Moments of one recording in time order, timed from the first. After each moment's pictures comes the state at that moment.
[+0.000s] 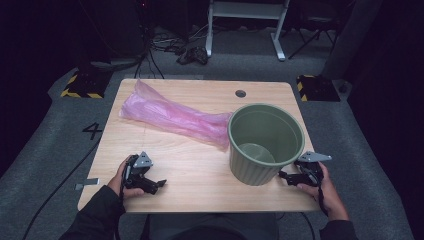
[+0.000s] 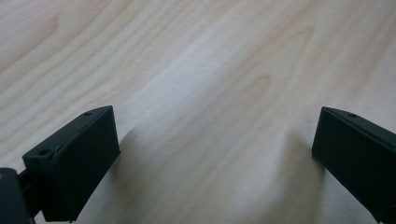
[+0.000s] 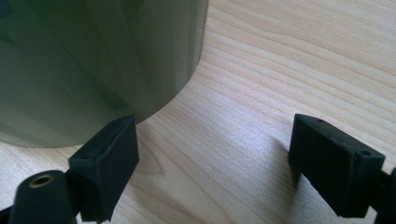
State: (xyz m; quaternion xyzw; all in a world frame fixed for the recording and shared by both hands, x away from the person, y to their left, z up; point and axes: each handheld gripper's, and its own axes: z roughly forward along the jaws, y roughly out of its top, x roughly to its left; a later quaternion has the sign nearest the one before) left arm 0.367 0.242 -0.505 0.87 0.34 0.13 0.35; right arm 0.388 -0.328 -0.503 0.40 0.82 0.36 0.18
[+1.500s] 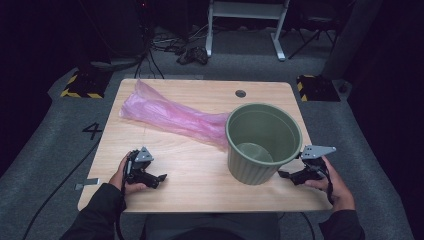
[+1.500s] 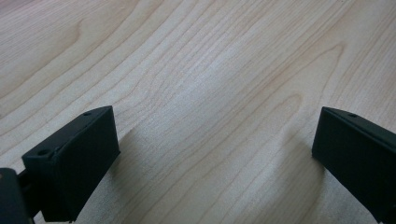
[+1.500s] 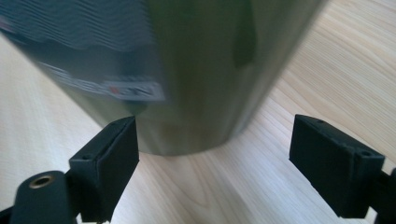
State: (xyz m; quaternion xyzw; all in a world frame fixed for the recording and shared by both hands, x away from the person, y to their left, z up) left arm 0.379 0.240 -0.505 0.86 0.35 0.14 0.34; right arm 0.396 -0.326 -0.465 0.24 0.87 0.42 0.12
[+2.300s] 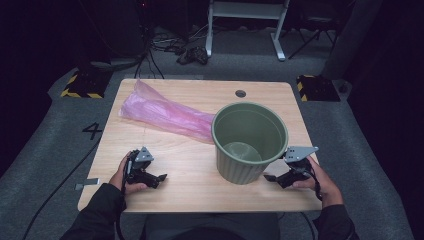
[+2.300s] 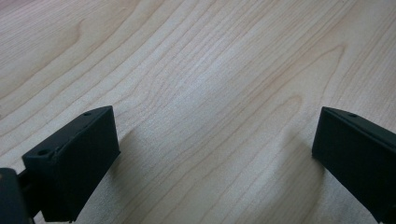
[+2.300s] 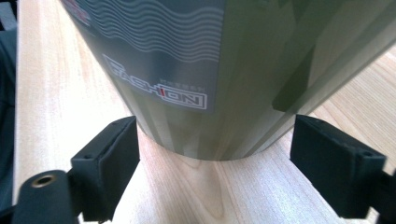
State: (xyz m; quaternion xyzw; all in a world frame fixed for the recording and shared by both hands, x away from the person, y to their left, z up) left arm 0.379 0.240 -0.505 0.86 0.35 0.14 0.34; right arm 0.395 -0.282 -0.459 0.16 0.89 0.42 0.11
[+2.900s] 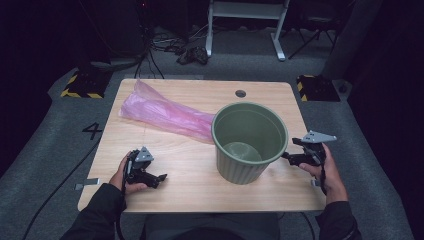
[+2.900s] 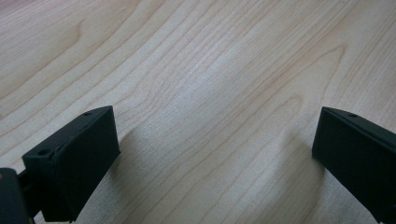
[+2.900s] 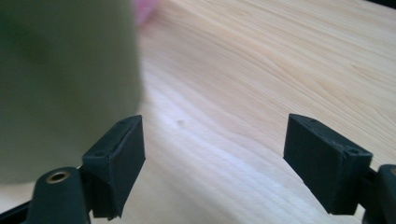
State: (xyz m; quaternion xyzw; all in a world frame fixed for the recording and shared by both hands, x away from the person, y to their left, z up) left arm 0.379 0.239 -0.505 0.86 0.35 0.14 0.34; right arm 0.434 -0.329 -0.459 0.37 0.81 0.40 0.21
